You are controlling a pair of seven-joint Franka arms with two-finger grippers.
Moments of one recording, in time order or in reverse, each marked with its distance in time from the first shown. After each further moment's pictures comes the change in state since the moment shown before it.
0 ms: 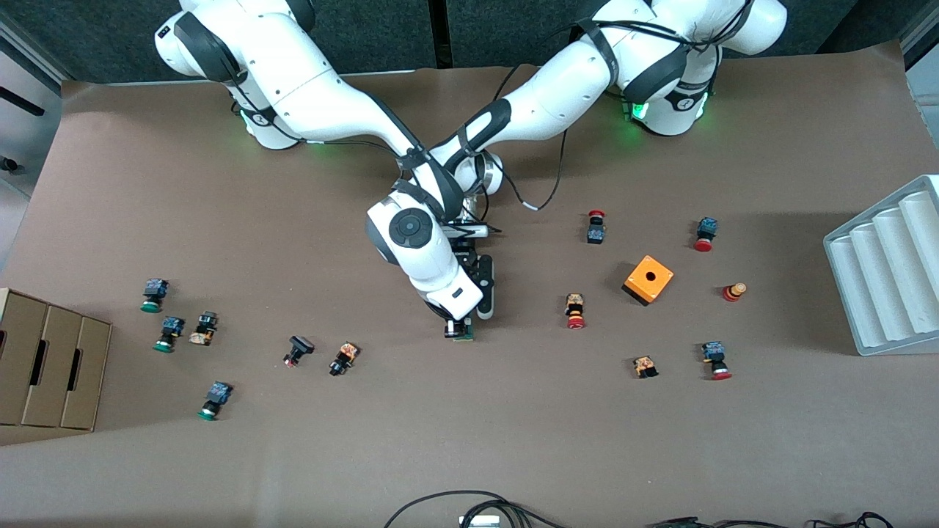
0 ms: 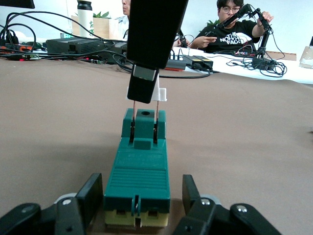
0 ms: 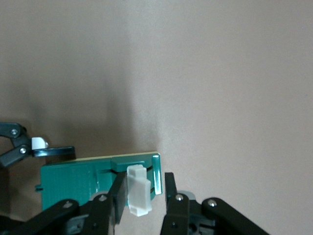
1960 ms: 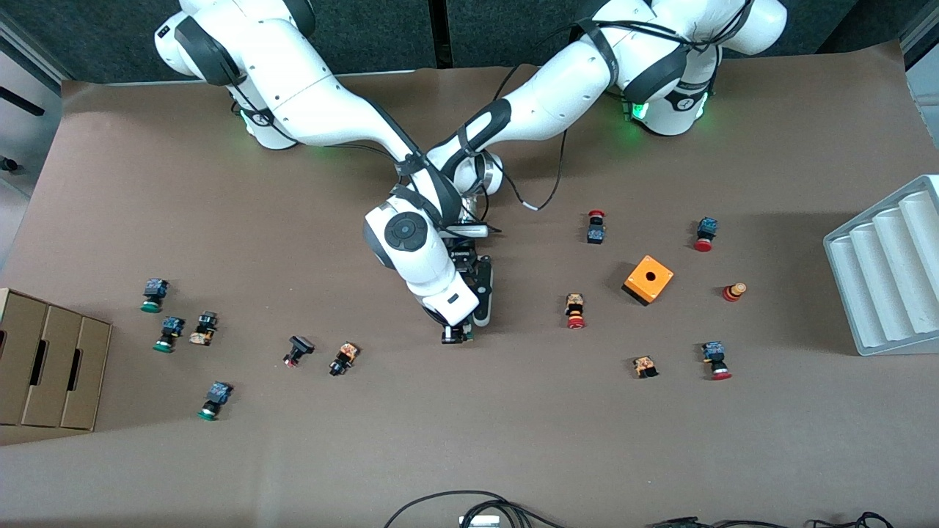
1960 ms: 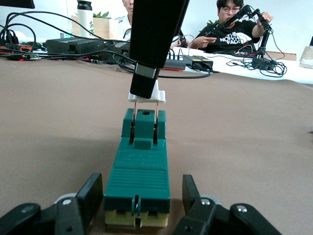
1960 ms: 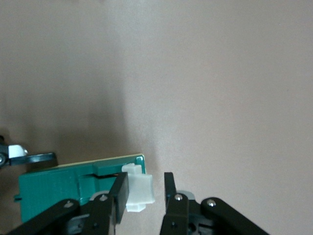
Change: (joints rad) left arm 0.000 0.000 0.000 0.000 0.000 0.000 0.000; right arm -0.012 0.017 -0.001 0.009 0.000 0.047 0.032
